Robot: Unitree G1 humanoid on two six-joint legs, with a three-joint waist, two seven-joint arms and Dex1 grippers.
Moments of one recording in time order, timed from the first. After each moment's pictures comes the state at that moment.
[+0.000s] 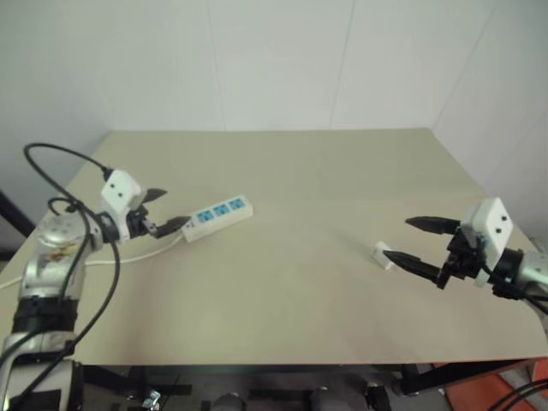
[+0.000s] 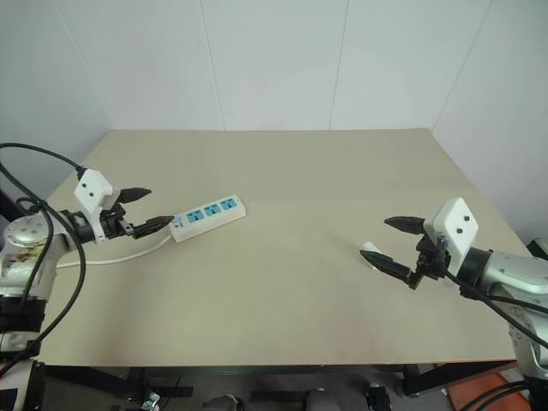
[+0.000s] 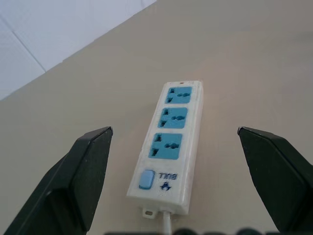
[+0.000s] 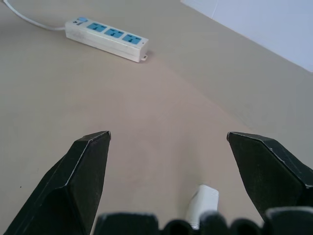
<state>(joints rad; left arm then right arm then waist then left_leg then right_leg) -0.62 0.79 0.12 0.41 -0.24 0.16 -0.95 -0.14 -0.88 -0.34 -0.34 0.53 0.45 0.92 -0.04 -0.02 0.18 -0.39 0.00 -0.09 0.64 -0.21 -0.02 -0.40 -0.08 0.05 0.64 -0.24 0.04</state>
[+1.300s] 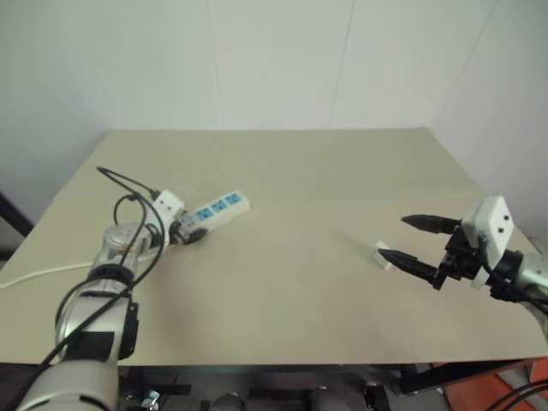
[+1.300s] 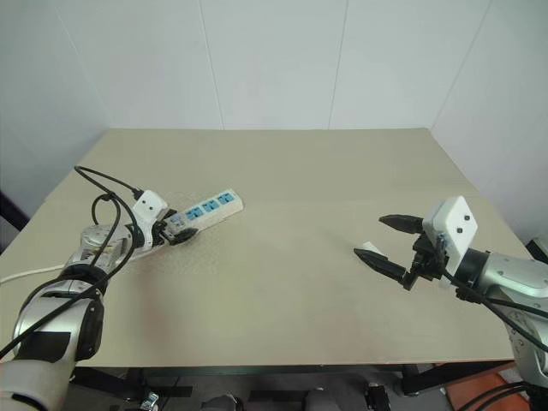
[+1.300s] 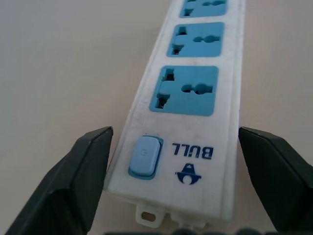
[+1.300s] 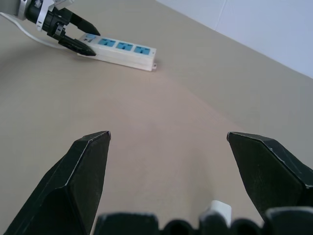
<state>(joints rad) -0.98 0.59 0.03 1.28 0.06 -0.22 -0.82 -0.11 -0.88 -0.37 -0.42 0.61 0.50 0.87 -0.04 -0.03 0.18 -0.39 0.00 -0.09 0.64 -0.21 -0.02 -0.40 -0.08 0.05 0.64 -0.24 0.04</state>
